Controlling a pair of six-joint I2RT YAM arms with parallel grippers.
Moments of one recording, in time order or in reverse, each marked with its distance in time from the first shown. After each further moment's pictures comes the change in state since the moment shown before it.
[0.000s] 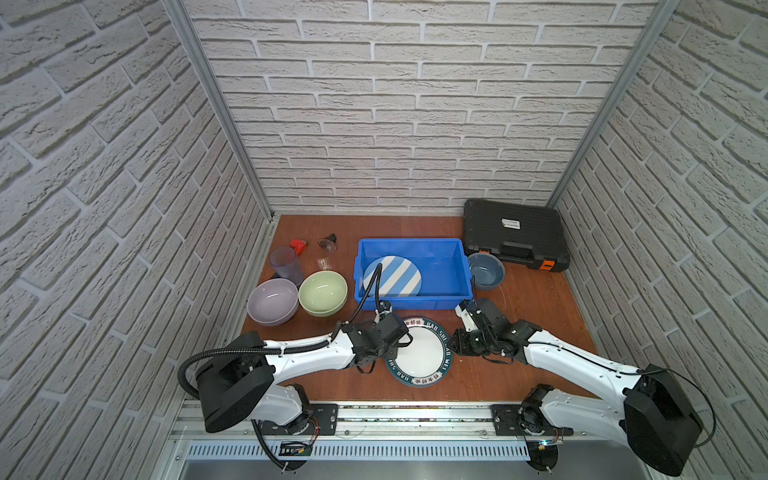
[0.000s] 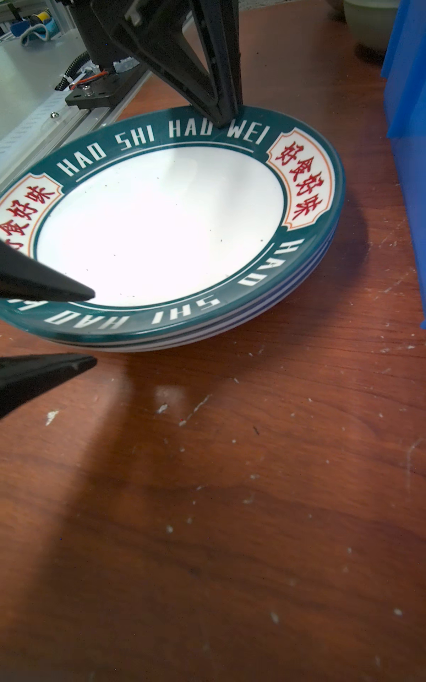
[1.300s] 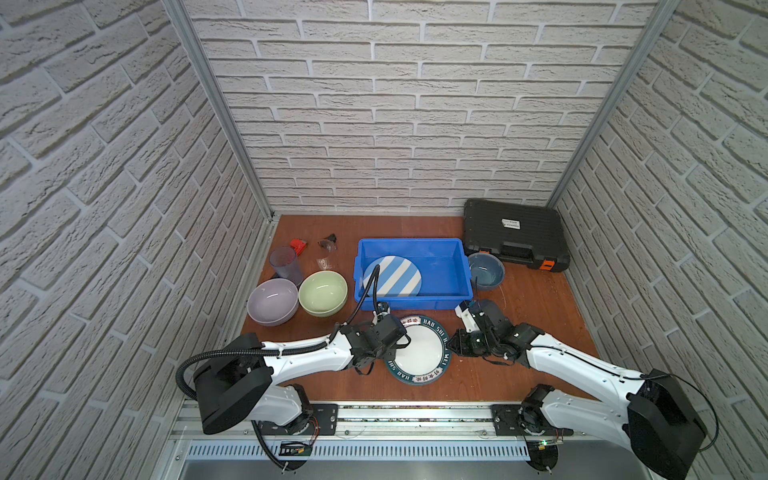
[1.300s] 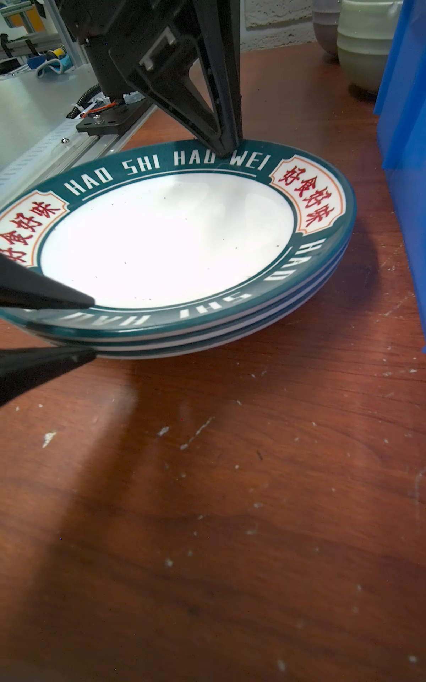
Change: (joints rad) left arm 0.002 -0.014 -0.021 0.000 0.002 -0.001; right arm -0.003 -0.033 -0.029 0.046 -0.051 0.026
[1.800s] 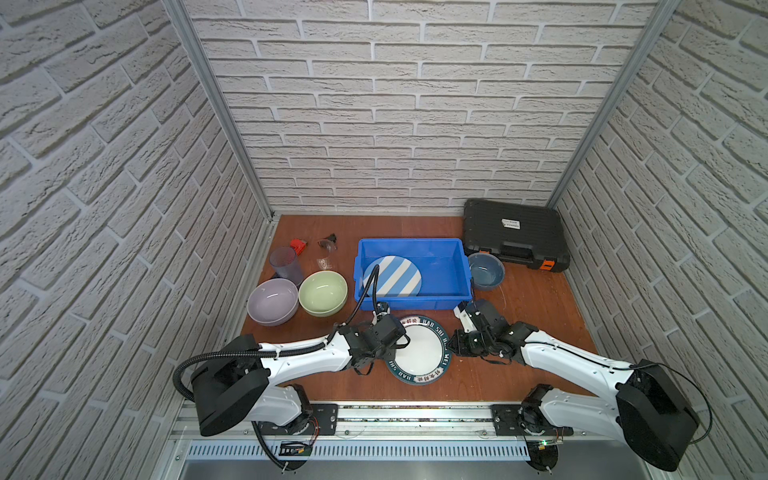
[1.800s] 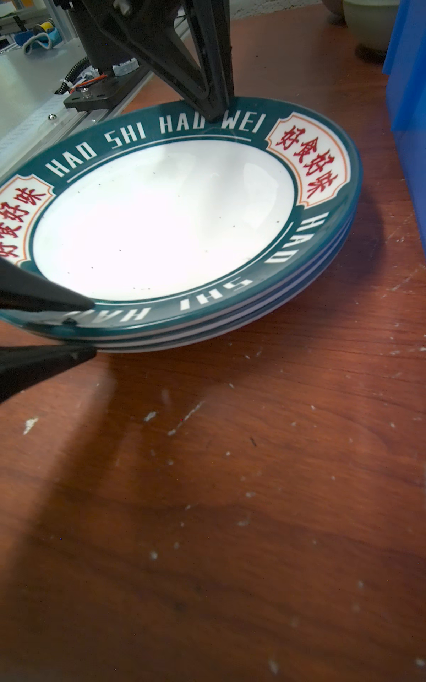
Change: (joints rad) left arm 0.000 -0.016 -0.005 -0.002 0.008 0.000; right arm 0.000 0.057 -0.002 0.027 0.020 -0.013
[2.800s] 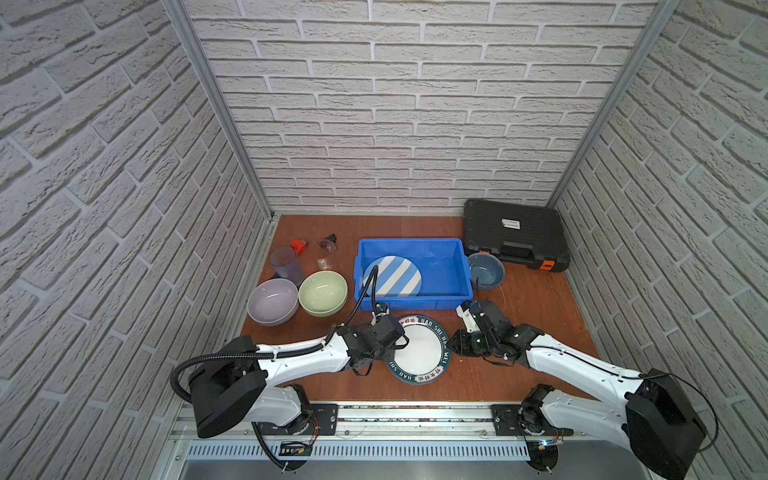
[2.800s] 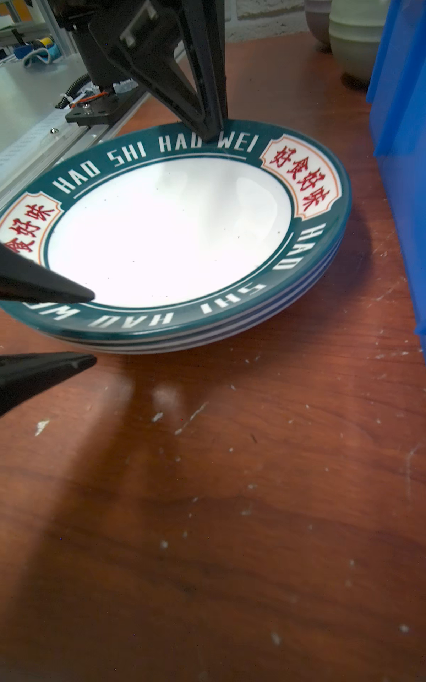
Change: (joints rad) left arm 0.002 -0.017 -0.009 -0.008 0.010 0.001; right arm -0.007 -0.053 -0.011 -0.022 0.016 0.008
